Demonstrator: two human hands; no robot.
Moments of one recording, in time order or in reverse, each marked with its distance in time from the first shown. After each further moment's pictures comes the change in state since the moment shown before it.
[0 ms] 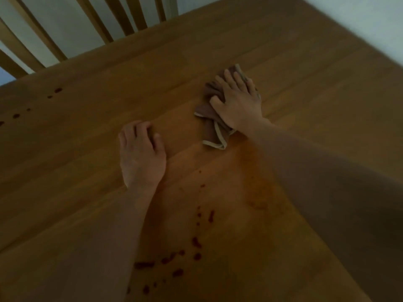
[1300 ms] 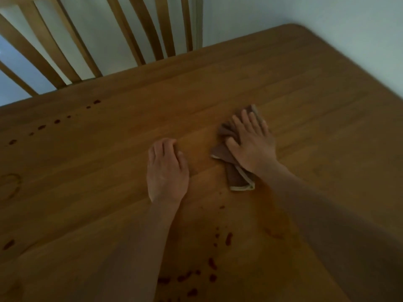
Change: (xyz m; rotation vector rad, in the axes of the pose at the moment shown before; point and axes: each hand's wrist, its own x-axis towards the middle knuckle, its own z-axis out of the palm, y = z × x) left_hand 0.000 0.001 -0.002 -0.070 -0.005 -0.058; right_hand -0.031 -0.019 0.010 -0.071 -0.027 -0.058
